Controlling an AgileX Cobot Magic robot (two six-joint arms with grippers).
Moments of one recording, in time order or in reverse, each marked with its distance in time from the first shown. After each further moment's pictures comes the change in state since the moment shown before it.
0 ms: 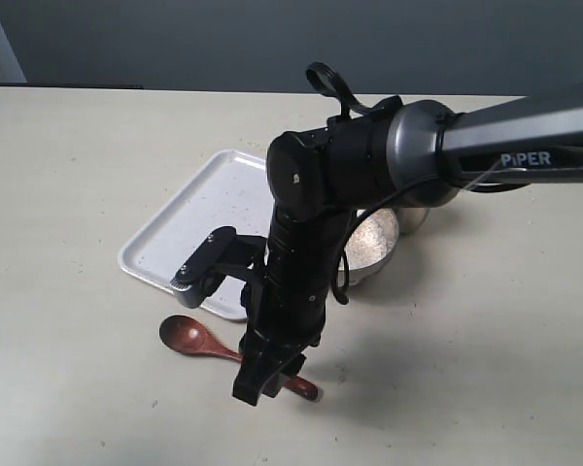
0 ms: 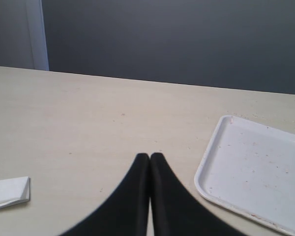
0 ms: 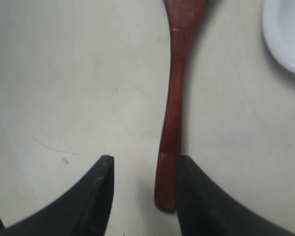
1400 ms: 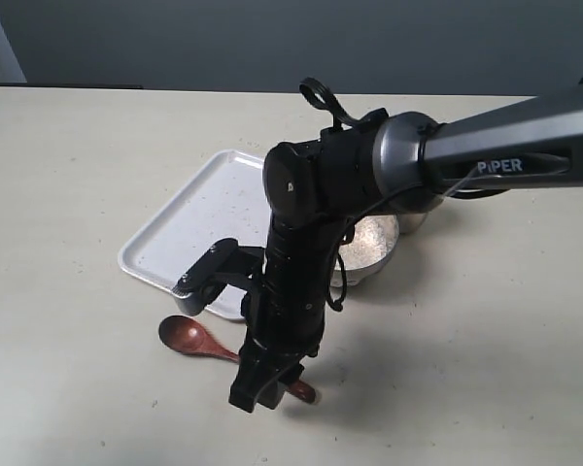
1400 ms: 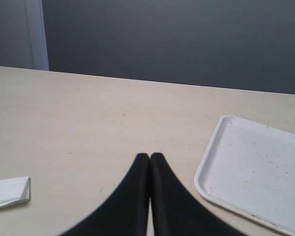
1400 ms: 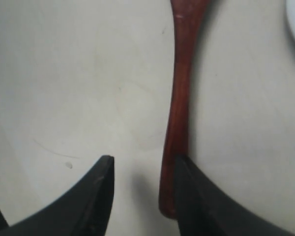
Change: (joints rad) left arm 0.000 0.000 0.000 0.000 0.000 0.000; right arm 0.000 0.045 -0.006 0.029 0.017 0.012
